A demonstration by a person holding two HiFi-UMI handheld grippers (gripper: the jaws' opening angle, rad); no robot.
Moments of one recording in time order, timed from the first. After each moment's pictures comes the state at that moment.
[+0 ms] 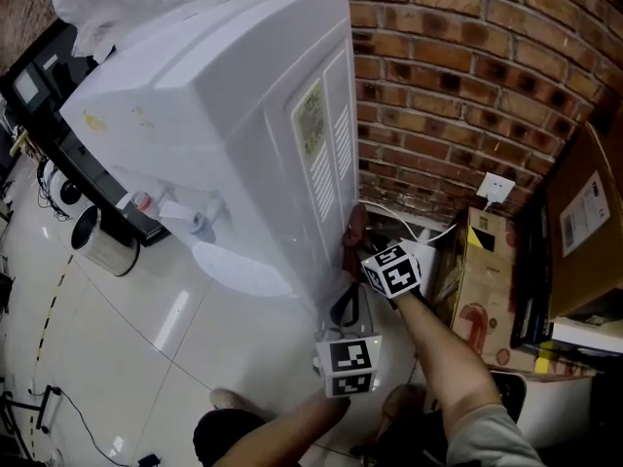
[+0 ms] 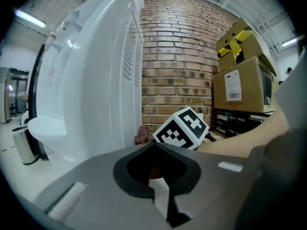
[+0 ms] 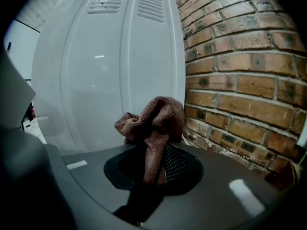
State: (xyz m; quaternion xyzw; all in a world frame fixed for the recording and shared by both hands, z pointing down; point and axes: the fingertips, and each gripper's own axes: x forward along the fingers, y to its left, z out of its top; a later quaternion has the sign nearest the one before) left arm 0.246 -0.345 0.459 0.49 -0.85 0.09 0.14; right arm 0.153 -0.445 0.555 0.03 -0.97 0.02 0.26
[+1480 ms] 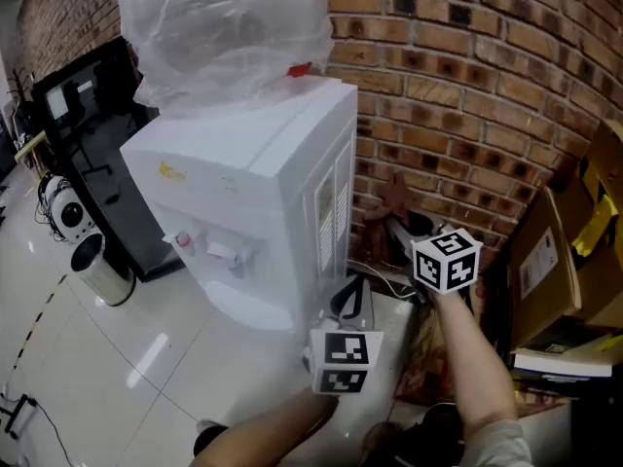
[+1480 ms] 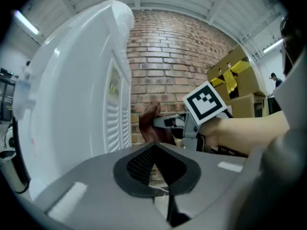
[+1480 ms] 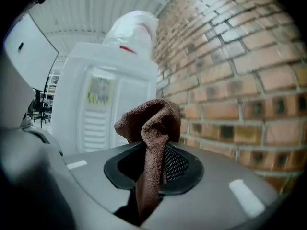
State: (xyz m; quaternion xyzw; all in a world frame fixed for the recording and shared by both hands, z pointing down) left arm 0.247 -0.377 0.290 0.55 -0.83 0.06 0.05; right arm 0.201 -0.512 0.270 0.07 -1.00 -0.01 0.07
